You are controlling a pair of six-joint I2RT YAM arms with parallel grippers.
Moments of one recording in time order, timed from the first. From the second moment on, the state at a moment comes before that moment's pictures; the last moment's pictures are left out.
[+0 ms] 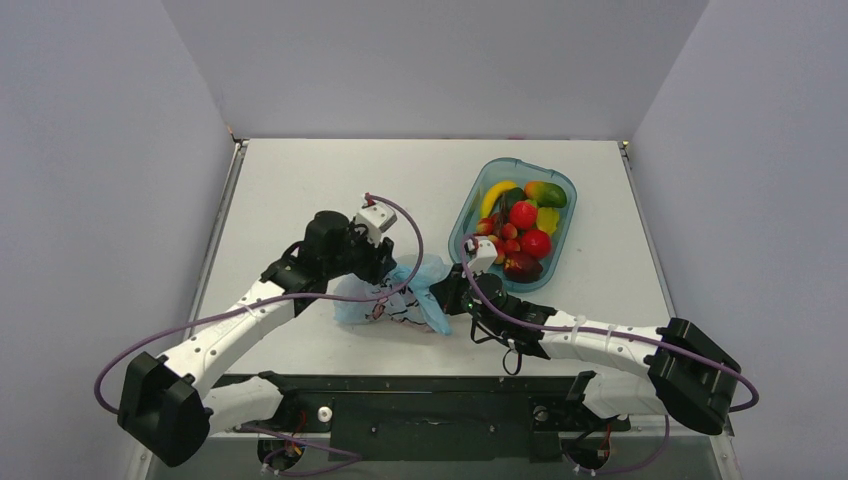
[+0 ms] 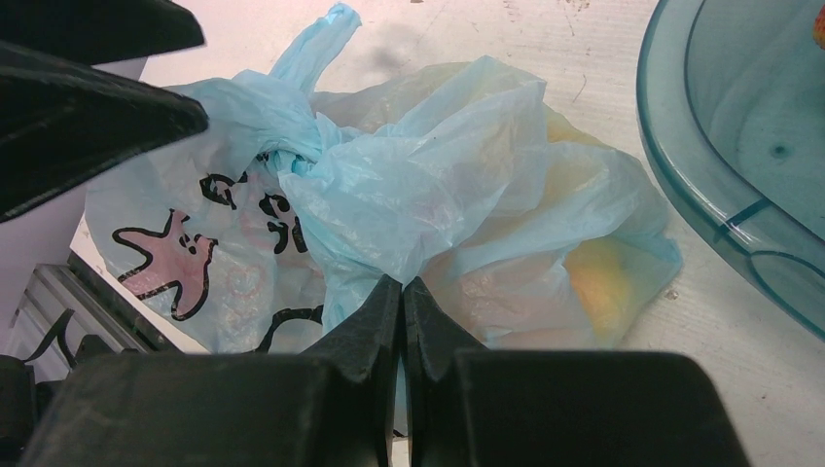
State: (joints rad) left arm -0.57 1.12 0.82 -0.21 0.18 0.03; right arm 0.96 1.24 0.52 0.31 0.26 0.67
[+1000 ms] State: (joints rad) left arm -0.58 1.10 0.85 -0.30 0.07 0.04; right arm 0.97 1.16 0.54 0.28 0.31 0.68
